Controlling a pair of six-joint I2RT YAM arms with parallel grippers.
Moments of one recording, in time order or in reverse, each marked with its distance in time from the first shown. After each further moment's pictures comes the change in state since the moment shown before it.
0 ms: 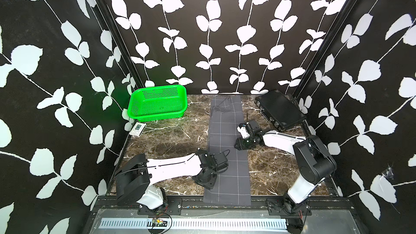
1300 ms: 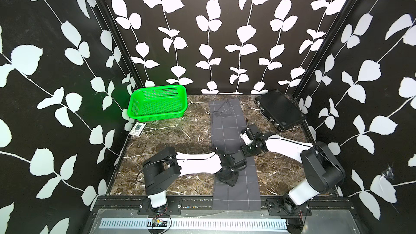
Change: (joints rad) left arm -0.034 0.287 0.200 0.311 0.082 0.021; right arm 0.035 -0.129 -0.092 -0.148 0.132 -0.033
